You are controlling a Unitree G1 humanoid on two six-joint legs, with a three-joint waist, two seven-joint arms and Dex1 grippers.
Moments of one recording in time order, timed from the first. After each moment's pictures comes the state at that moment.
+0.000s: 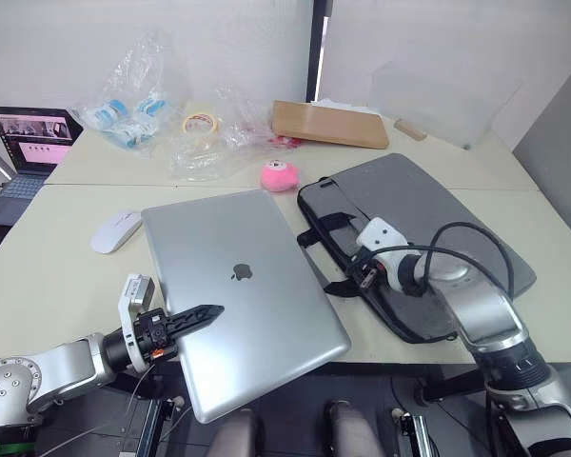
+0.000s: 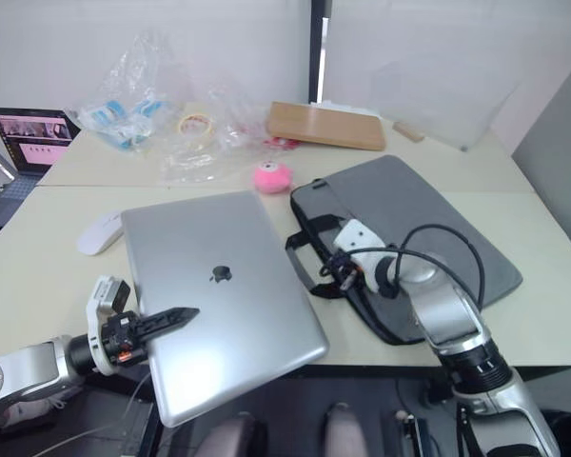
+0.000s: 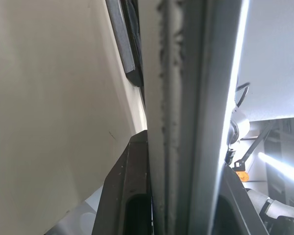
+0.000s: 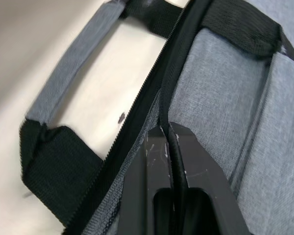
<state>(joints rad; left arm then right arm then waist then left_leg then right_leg) 0.02 0.77 0.30 -0.10 -1.91 1.24 -0.23 -0.51 -0.59 0.15 -0.25 0.10 0.92 0.73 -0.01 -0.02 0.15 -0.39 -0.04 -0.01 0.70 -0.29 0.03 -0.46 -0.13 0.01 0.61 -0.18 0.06</state>
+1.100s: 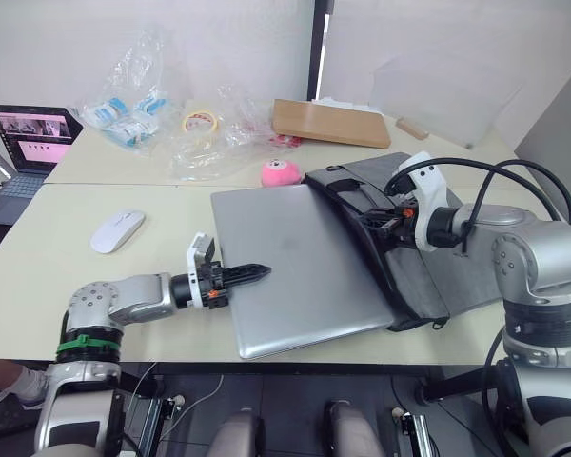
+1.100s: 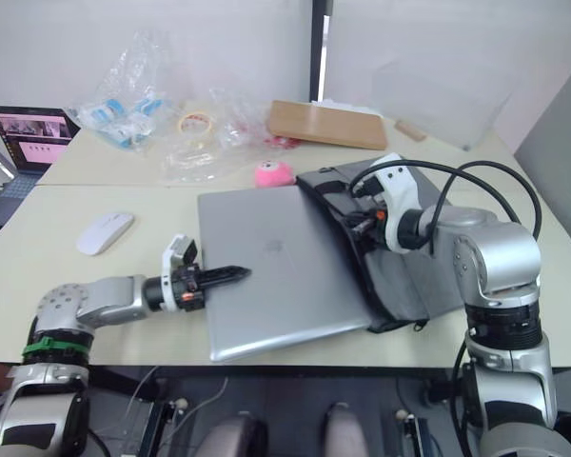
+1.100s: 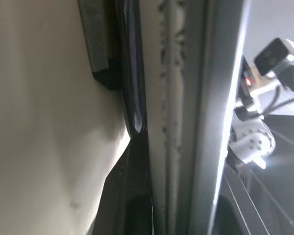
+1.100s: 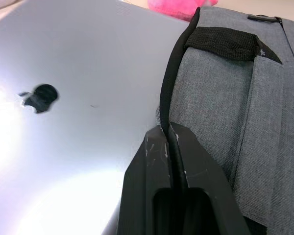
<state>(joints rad) -0.55 0.48 0.14 0.44 -1.91 1.39 0.08 -0.74 -0.61 -0.05 -0.25 0.43 1.25 0.64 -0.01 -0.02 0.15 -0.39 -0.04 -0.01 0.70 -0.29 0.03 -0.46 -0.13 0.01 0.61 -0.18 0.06</state>
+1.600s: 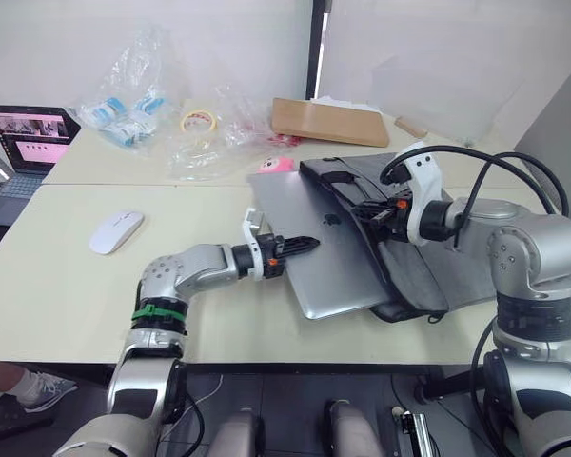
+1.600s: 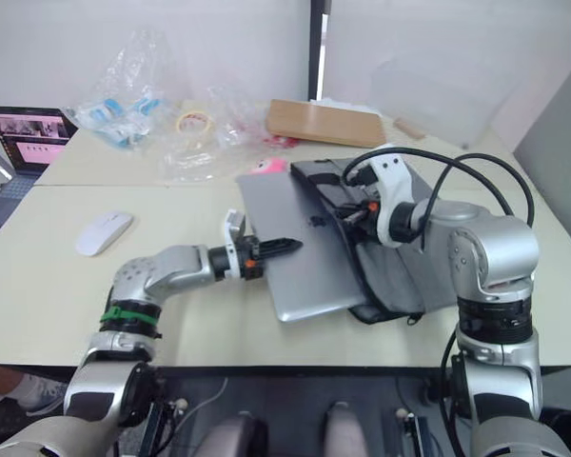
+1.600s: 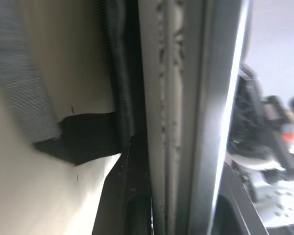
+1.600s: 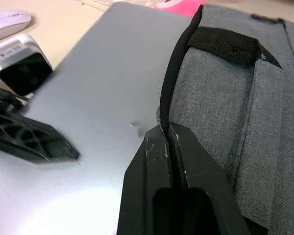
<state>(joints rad) -0.78 0.20 0.13 0.55 -1.77 1.22 0.25 -0.79 -0.56 -0.09 -0.25 0.50 1.30 0.56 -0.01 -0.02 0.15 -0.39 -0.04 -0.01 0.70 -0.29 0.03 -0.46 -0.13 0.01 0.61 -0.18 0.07</state>
